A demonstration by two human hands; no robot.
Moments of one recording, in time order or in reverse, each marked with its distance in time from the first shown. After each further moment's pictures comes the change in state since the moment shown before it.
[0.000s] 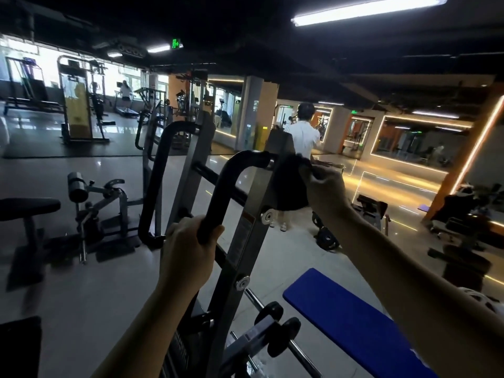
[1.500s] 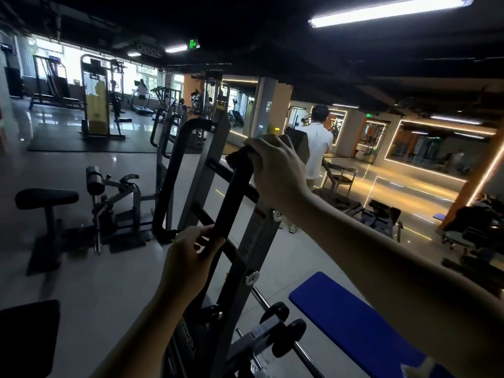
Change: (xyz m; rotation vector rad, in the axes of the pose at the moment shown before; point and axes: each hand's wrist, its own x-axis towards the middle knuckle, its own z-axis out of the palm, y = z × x) left_hand -0.034 -0.017 -0.011 -0.247 0.019 -0.124; right_hand -0.005 -0.066 0.080 -0.532 -0.015 -0.620
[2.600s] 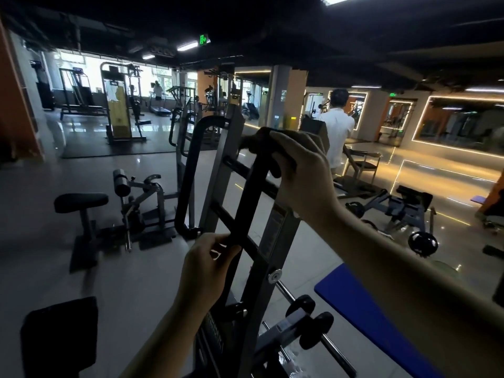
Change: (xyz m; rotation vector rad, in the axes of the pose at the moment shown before) left_hand -0.011 -0.004 -0.008 -0.010 -0.039 -0.081; right_hand -0.024 0.024 0.018 0.219 0.250 -0.036
